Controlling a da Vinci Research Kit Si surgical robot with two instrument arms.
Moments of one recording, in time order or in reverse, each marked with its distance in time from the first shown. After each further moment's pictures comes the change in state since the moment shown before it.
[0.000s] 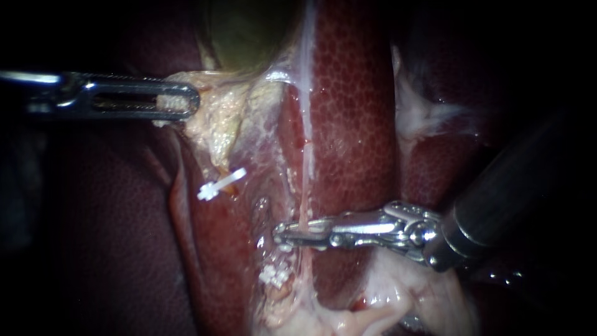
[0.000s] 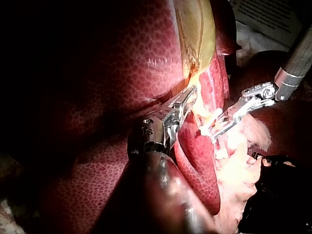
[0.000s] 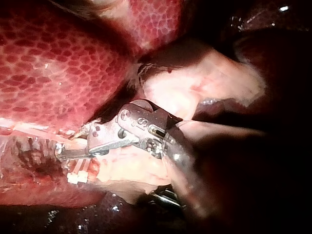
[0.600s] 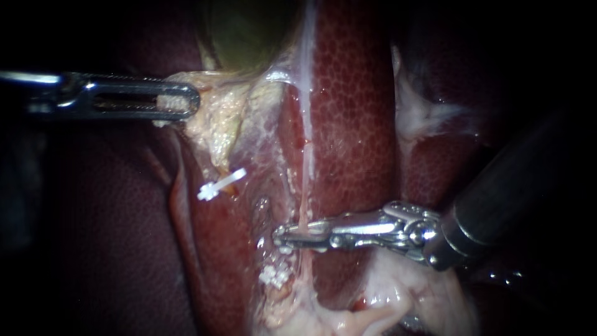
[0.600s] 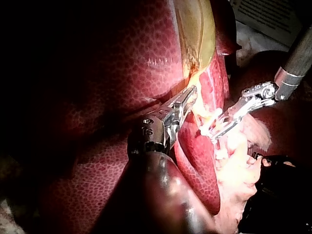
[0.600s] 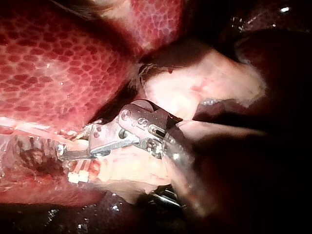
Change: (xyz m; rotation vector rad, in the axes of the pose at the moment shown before) right arm 0.000 -0.001 0.000 0.053 -0.045 -0.176; left arm 0.000 0.000 0.000 -0.001 -0.001 0.000
